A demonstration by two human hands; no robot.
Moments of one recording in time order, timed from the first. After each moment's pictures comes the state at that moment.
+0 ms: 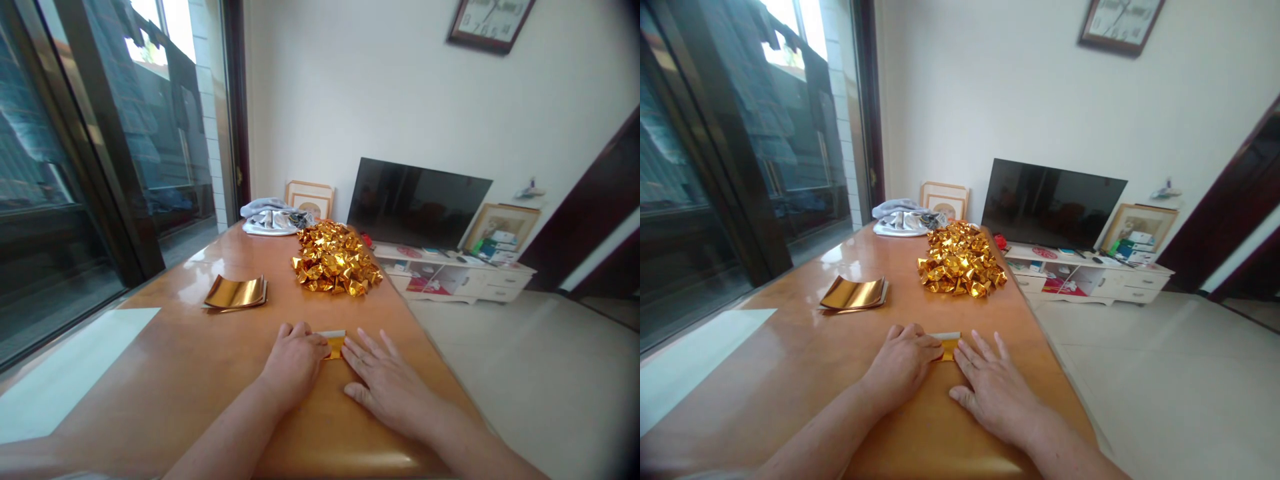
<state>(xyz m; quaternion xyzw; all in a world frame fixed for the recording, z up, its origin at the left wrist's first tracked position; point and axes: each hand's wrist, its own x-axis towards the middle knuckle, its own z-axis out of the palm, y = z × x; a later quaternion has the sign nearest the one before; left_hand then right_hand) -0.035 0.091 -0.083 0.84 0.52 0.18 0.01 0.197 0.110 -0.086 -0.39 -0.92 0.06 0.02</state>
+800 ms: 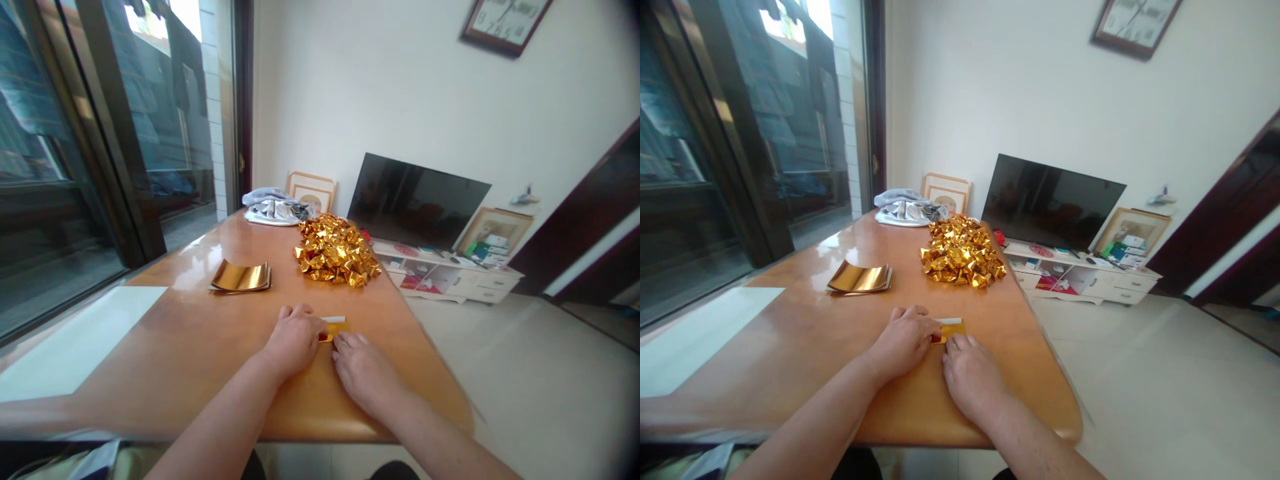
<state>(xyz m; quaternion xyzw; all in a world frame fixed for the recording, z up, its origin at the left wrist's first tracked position) -0.045 0.092 -0.087 0.82 0.53 0.22 0.06 0.150 0.087 -0.092 -0.43 -0.90 0.00 0.08</state>
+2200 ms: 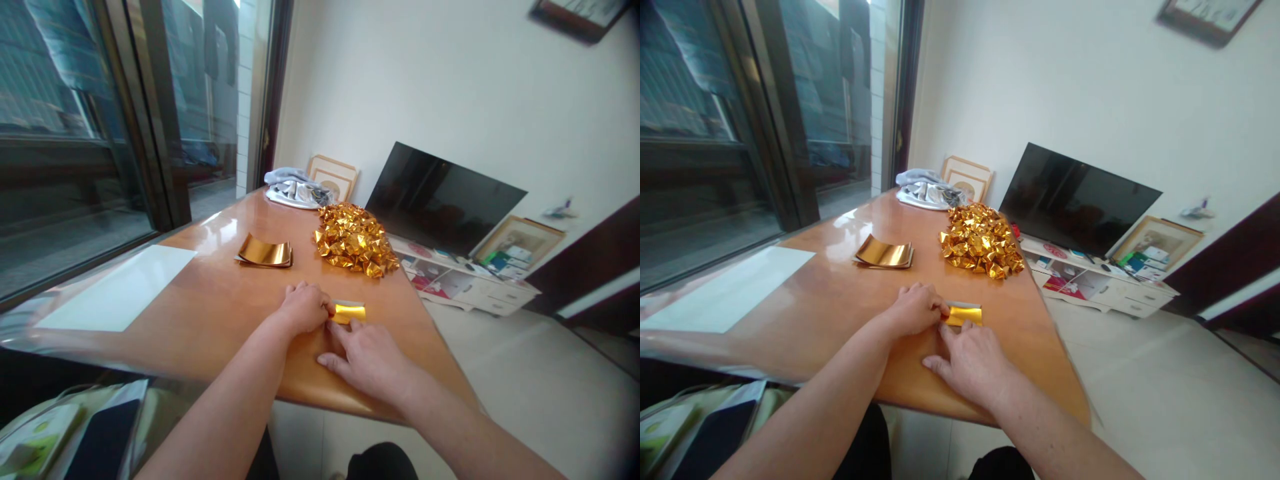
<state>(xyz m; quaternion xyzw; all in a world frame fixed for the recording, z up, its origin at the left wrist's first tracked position) -0.066 0.109 -0.096 0.73 0.63 0.21 0.15 0.116 0.066 -0.049 -0.39 -0.91 -0.06 -0.07</state>
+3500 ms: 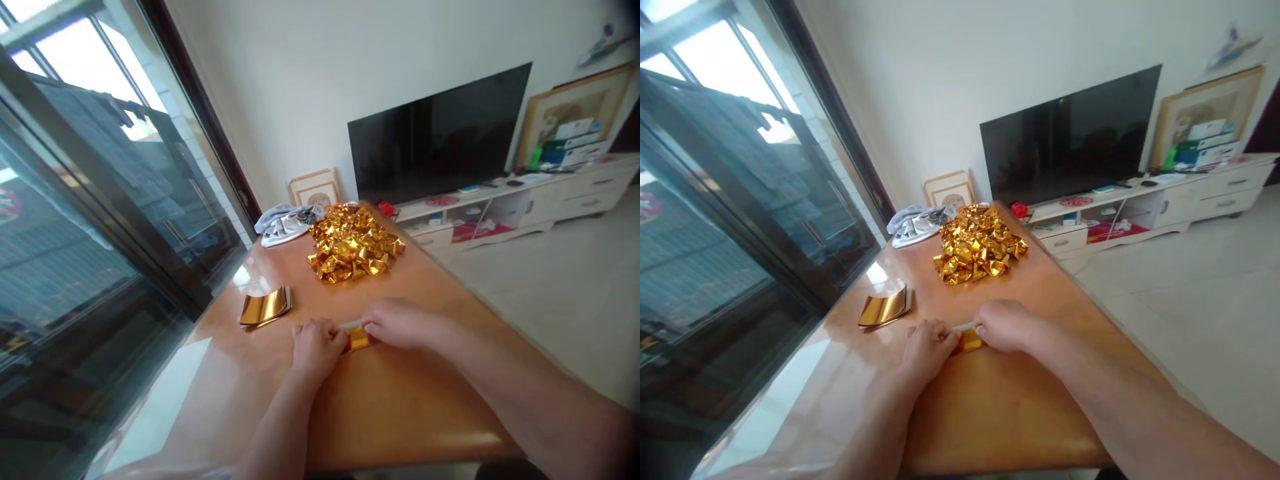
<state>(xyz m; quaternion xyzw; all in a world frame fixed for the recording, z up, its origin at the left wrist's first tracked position) -0.043 0.119 -0.096 0.72 0.68 0.16 0.06 0.163 0.184 -0.067 -0.40 -0.90 0.16 0.00</state>
